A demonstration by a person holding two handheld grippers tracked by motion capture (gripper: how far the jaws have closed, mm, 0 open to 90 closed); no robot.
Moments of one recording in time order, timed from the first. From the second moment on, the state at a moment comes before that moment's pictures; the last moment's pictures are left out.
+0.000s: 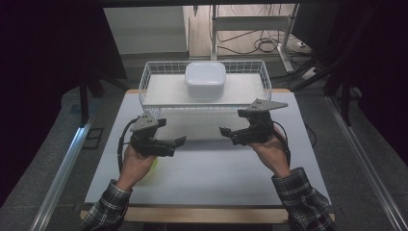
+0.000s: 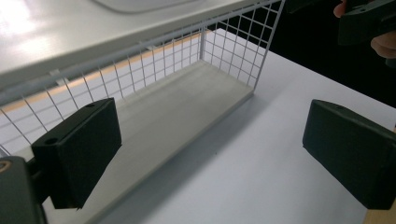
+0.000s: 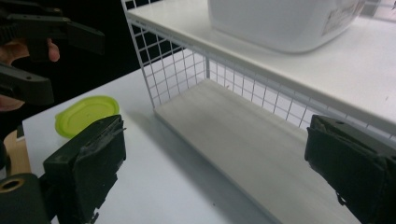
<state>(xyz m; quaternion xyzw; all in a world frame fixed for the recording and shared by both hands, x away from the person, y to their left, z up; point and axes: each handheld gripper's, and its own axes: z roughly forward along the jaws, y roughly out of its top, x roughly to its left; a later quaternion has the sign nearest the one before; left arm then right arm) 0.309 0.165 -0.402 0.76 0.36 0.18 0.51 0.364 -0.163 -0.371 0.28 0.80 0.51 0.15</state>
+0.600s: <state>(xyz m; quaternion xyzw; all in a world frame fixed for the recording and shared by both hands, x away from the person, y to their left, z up) 0.303 0.177 -0.454 0.78 0.36 0.15 0.48 0.348 -0.178 -0.414 0.29 0.82 0.47 0.15</state>
